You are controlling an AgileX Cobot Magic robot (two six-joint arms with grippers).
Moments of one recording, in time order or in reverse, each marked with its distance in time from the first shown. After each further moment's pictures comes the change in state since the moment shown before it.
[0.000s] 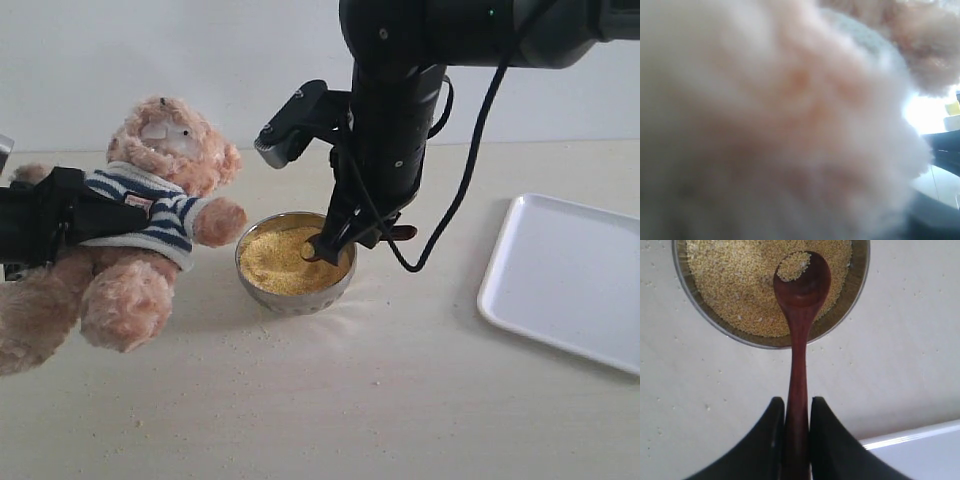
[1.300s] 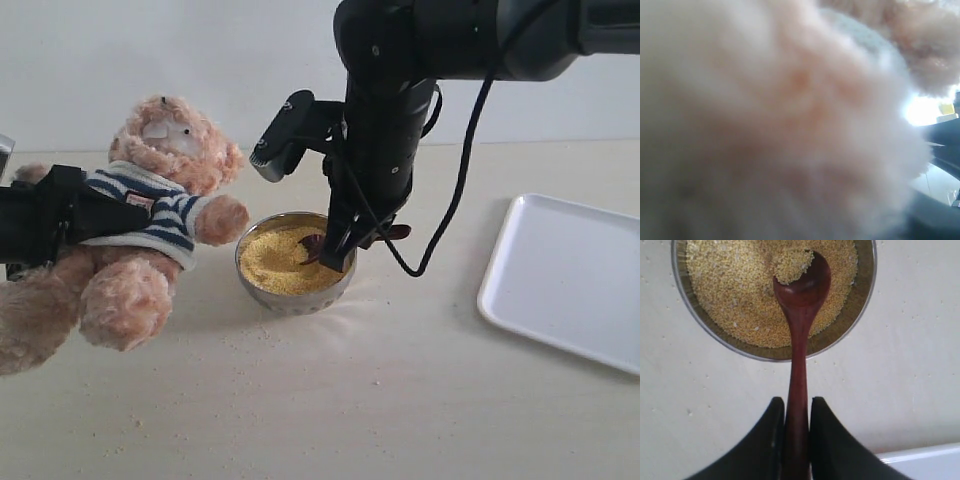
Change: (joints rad) left arm 0.000 0.000 0.000 0.005 0.019 -0.016; right arm 0.000 0.028 0.000 -0.010 -0.047 -0.105
